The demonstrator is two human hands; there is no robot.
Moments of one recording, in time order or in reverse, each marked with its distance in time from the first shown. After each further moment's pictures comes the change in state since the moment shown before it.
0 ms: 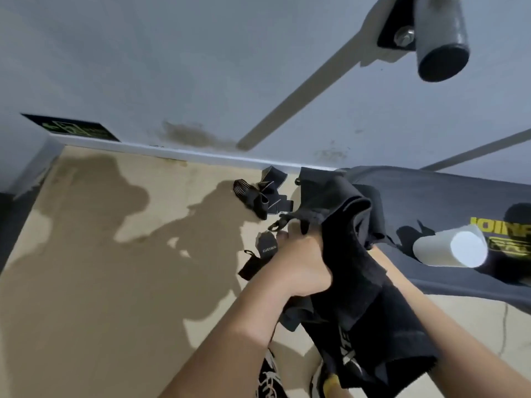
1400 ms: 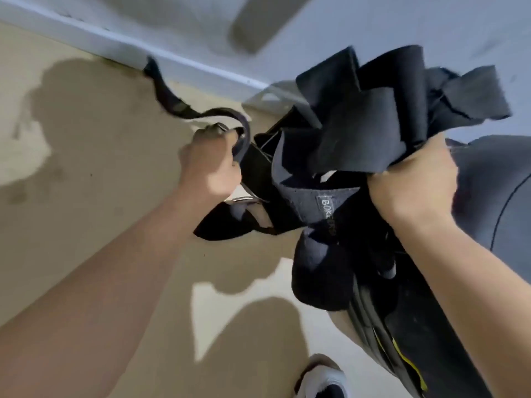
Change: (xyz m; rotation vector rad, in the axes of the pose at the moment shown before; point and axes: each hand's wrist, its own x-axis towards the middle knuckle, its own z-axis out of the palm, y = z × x) left_hand 0.381 -0.294 0.022 0.175 0.785 -0.166; right_hand 0.306 -0.010 0.048 -0.492 0.633 -0.486
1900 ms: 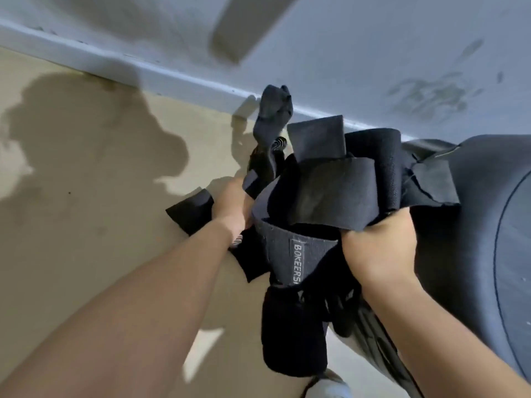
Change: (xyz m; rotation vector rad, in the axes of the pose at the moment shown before) left_hand 0.003 0.016 0.088 -0.505 -0.350 -0.368; right_hand -0.039 0.046 0.030 0.258 -0.057 0.231
